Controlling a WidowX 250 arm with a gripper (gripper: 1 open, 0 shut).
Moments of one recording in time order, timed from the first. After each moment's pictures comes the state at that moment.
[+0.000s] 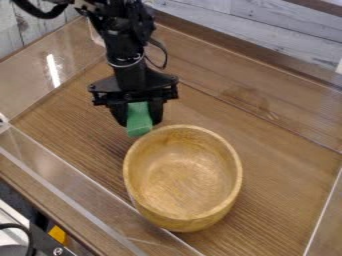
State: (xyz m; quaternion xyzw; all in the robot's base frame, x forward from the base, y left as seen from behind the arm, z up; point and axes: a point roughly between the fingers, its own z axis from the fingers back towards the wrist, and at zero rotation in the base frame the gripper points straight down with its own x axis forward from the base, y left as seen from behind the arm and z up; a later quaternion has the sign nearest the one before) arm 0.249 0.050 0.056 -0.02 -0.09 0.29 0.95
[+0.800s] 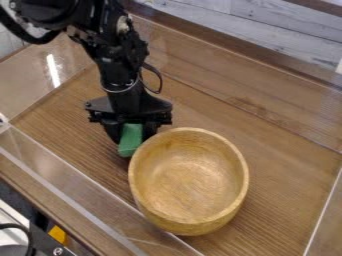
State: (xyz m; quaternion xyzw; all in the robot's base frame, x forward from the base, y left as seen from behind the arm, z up) arm 0.233 0.060 0.034 -0.01 -0.09 0.24 0.97
